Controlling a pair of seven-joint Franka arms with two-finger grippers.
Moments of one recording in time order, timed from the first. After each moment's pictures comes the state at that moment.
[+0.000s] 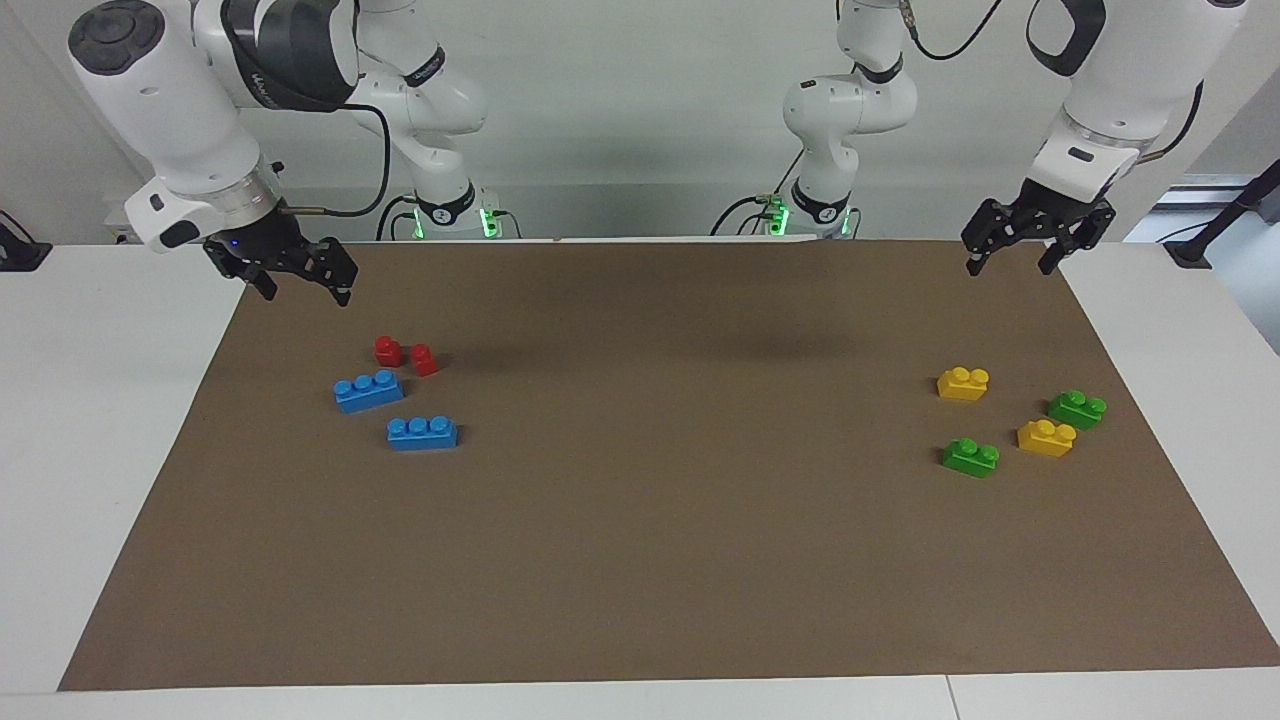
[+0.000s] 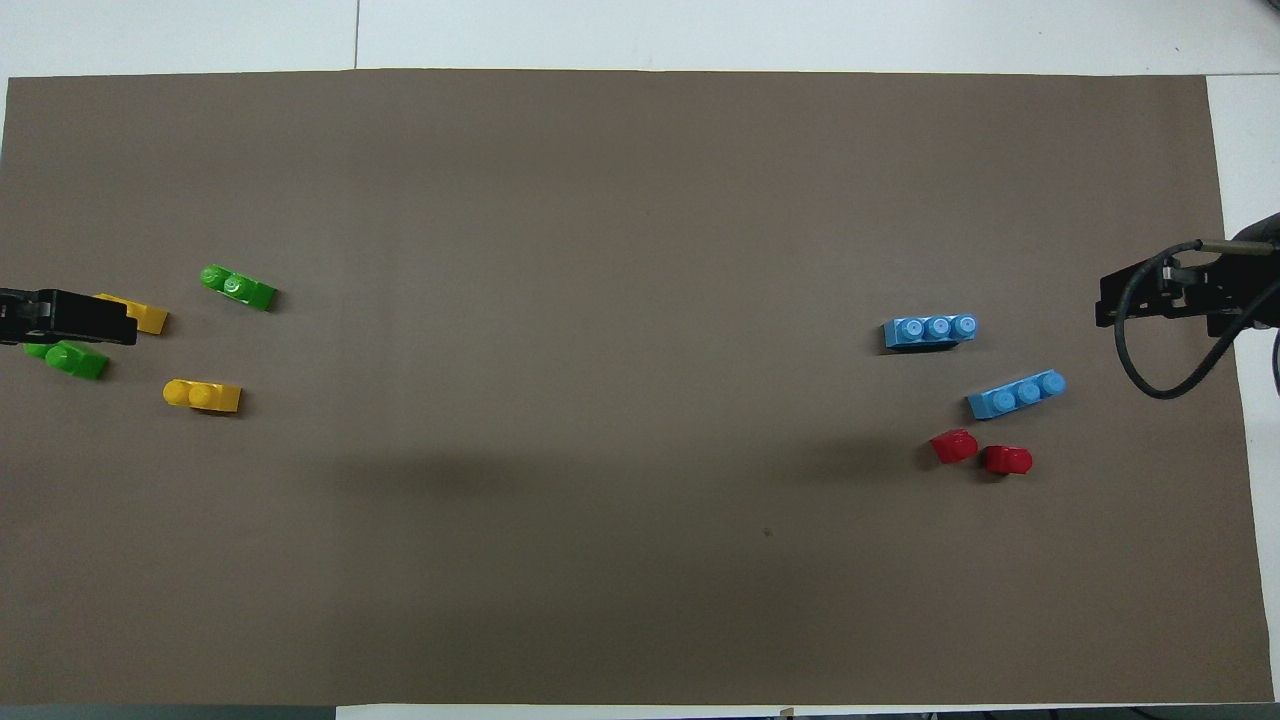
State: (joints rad) left arm 0.03 -0.09 -0.04 -1.71 0.01 1.66 0.07; right arm -0.08 0.01 0.05 -1.66 -0.02 1.59 0.09
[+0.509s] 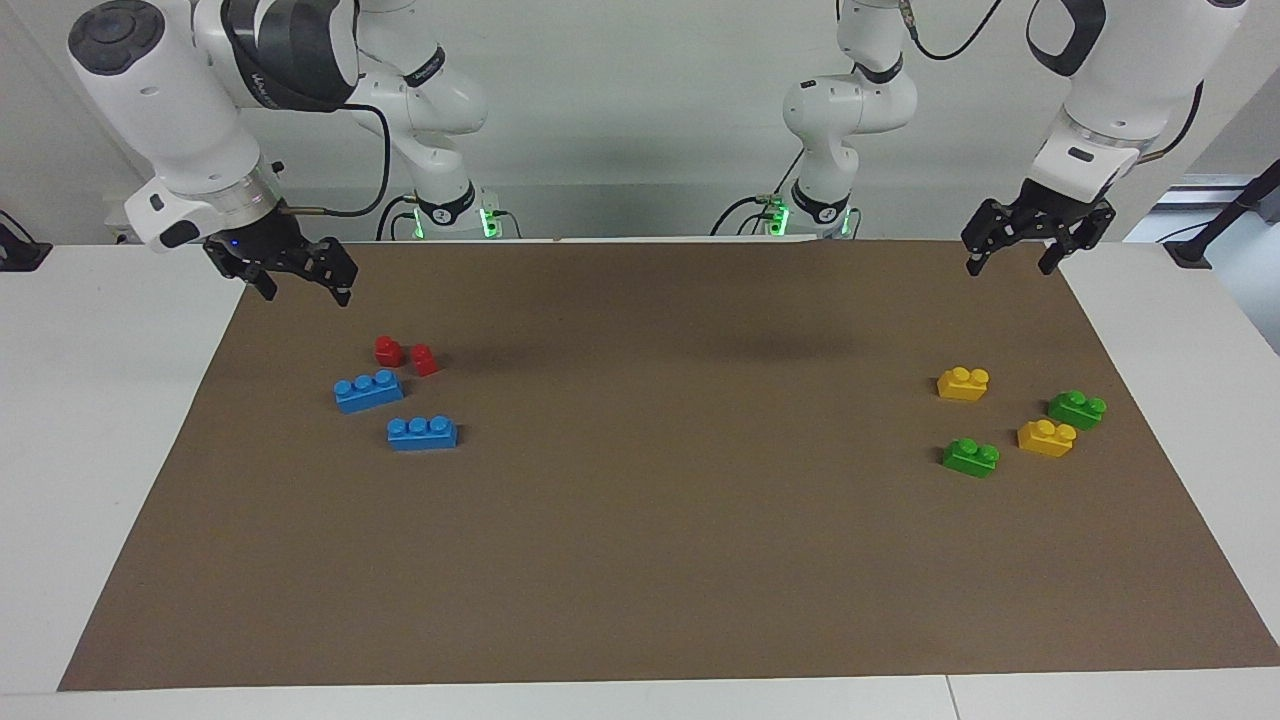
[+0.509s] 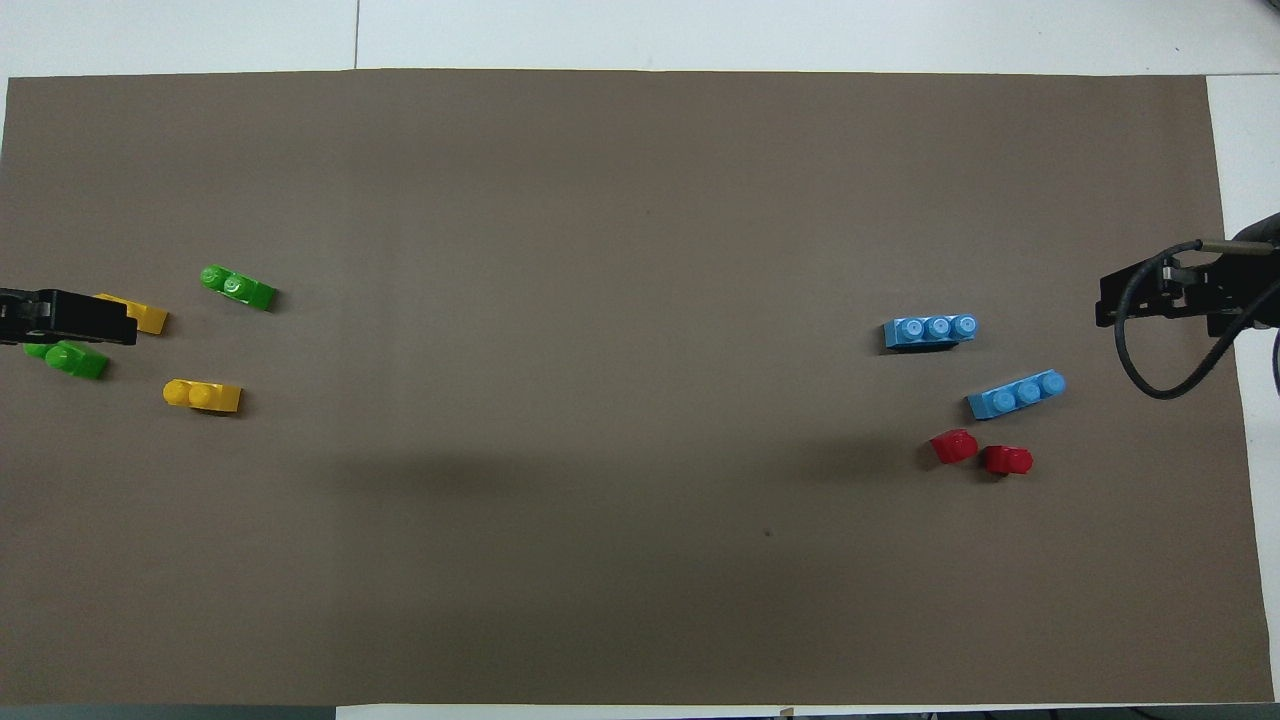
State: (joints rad) left arm 0.03 -0.09 -0.04 -1.71 0.01 1.66 0.07; right arm -0.08 0.01 0.05 -1.66 -0.02 1.59 0.09
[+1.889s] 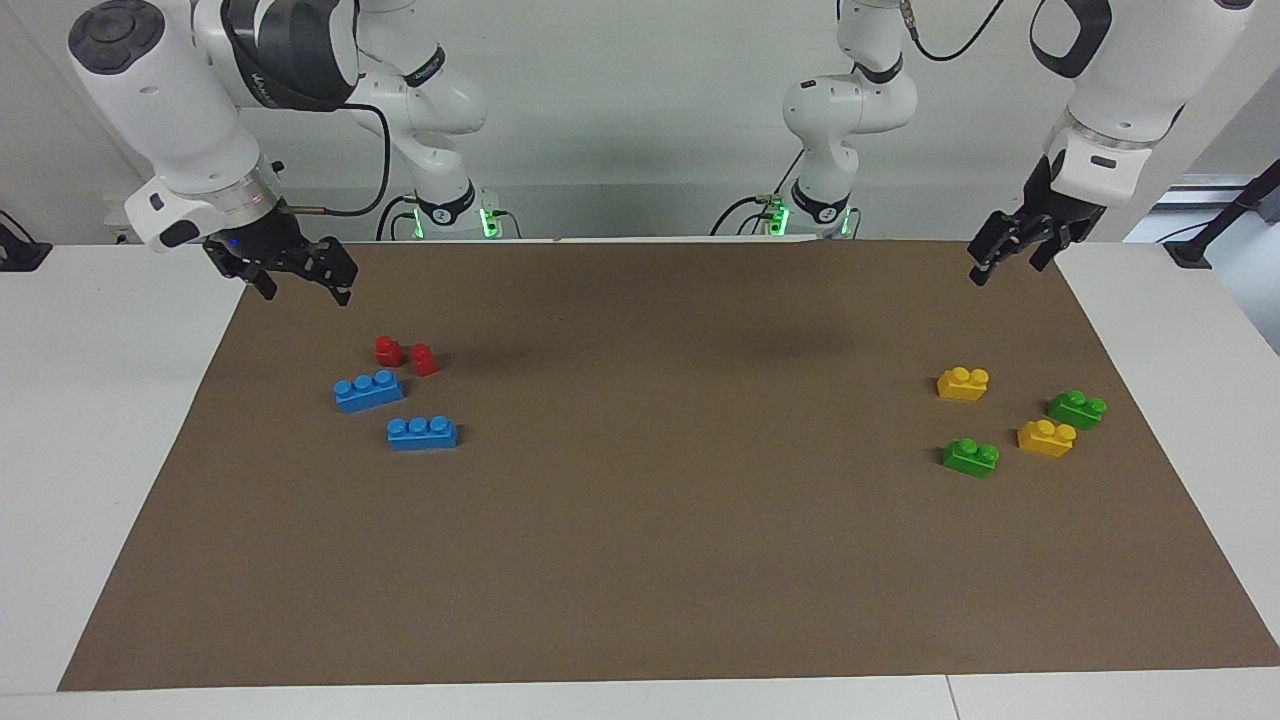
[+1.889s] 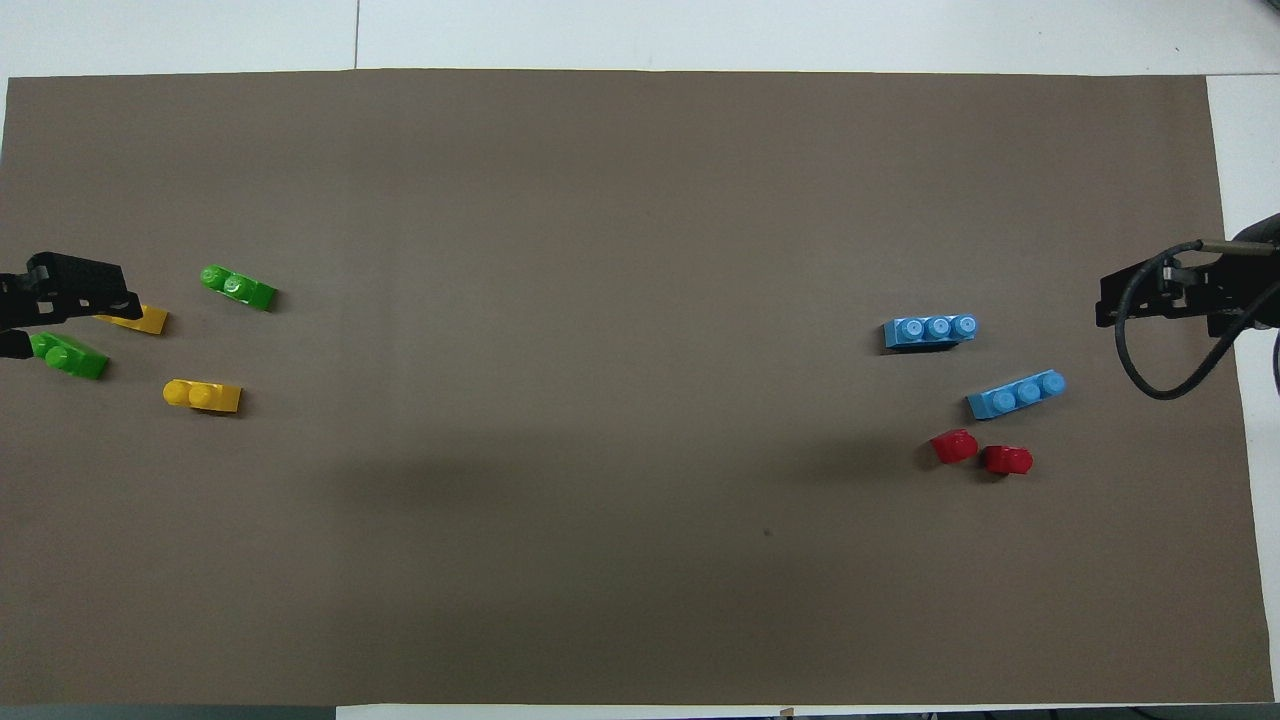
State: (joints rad) left arm 0.04 -0.09 -0.04 -1.73 -0.04 1.70 -0.36; right arm -0.08 0.01 0.05 -1.66 -0.02 1.59 0.09
